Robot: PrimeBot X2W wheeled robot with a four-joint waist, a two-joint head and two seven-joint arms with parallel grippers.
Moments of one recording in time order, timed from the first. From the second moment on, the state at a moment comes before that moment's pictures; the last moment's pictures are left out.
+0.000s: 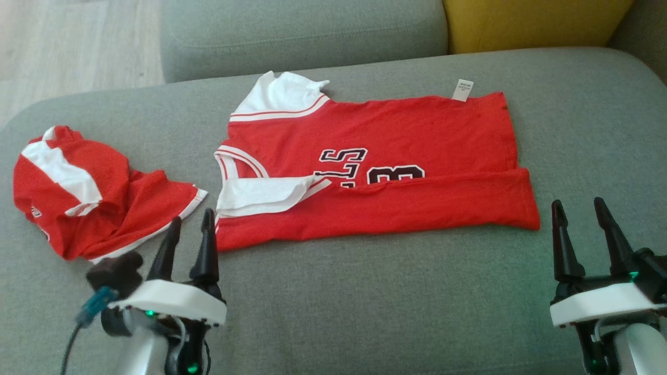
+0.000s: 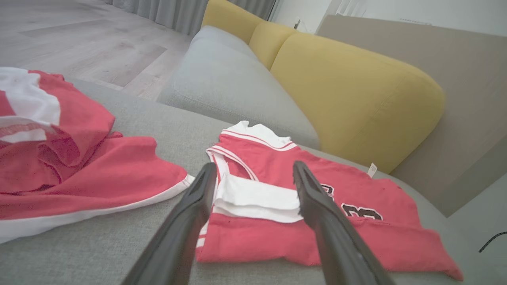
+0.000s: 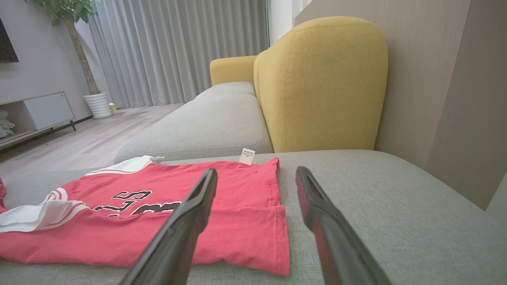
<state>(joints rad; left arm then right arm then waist) -0.11 0.05 -0.15 0.34 -0.49 -0.08 -0.25 -0.03 -0.20 0.01 0.25 0.24 0.13 -0.25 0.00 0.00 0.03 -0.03</state>
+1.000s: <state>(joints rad) -0.46 0.09 -0.28 0.93 -0.29 0.08 -0.12 -0.08 -0.16 0.01 0.23 0.24 0.13 -0.25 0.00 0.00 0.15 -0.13</state>
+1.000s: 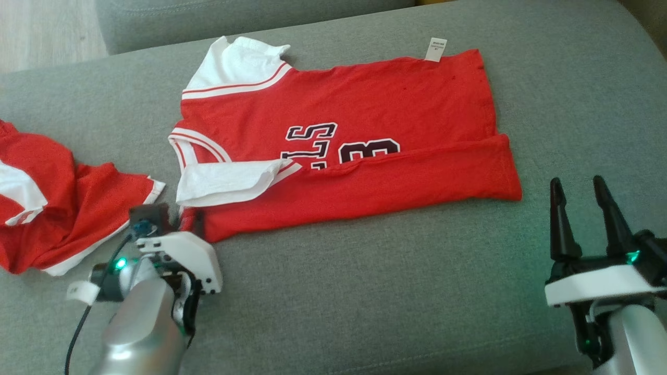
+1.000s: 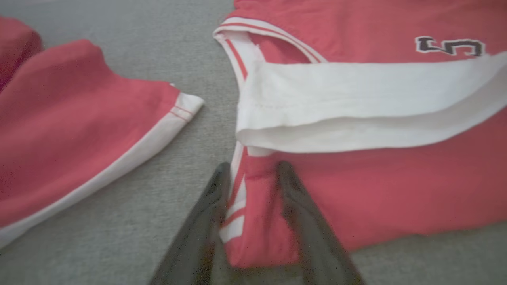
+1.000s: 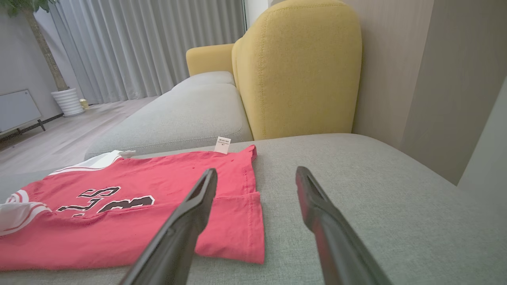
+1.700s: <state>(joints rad) -0.43 0.06 -0.32 0.69 -0.33 0.03 -0.22 -0.28 -0.09 -0.15 0.58 0.29 0.13 -0.04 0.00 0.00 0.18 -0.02</state>
